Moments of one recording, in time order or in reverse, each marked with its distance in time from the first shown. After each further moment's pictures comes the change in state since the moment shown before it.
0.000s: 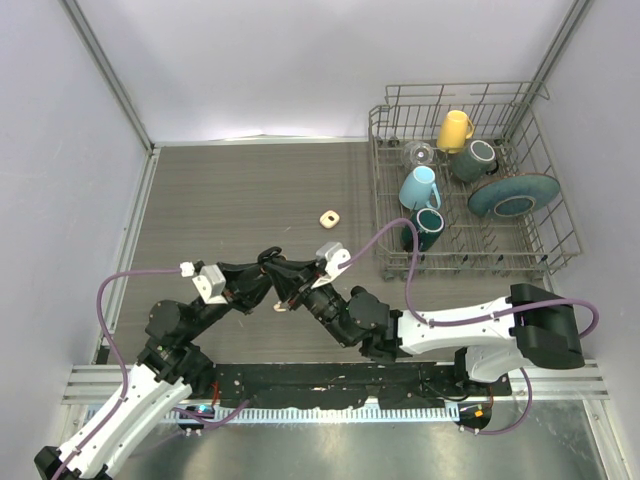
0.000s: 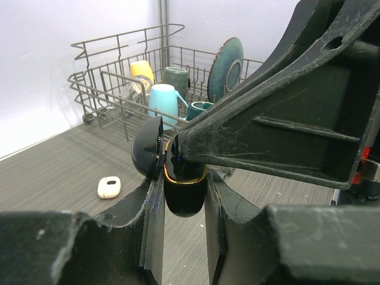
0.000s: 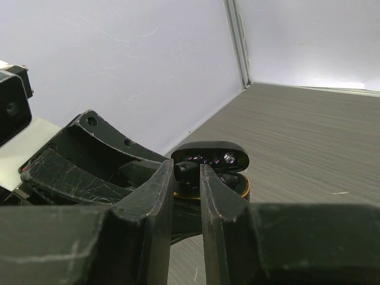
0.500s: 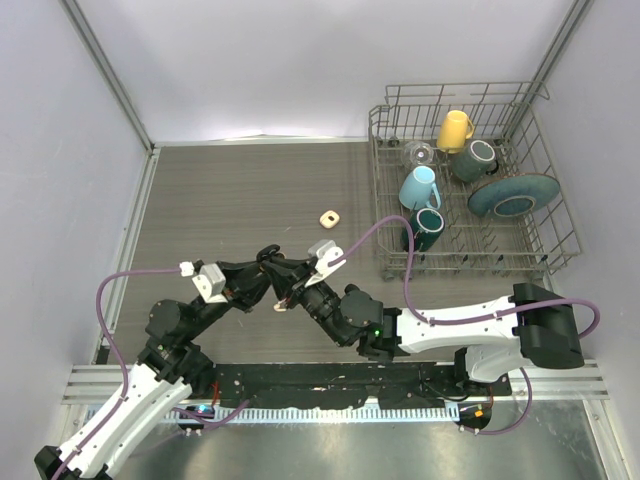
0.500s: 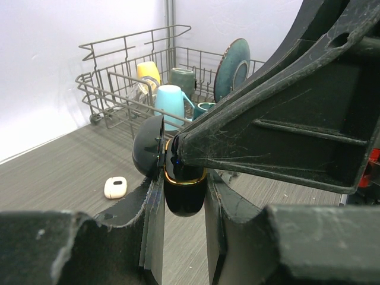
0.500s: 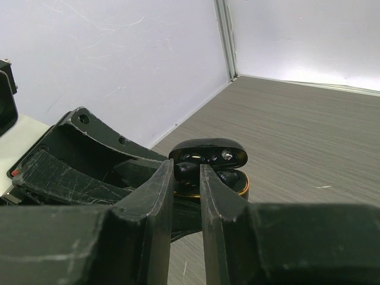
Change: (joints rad) left arm 0.001 0.008 0.000 0.010 -0.019 0.016; right arm 0.008 0.003 0.077 -0.143 0.049 -0.032
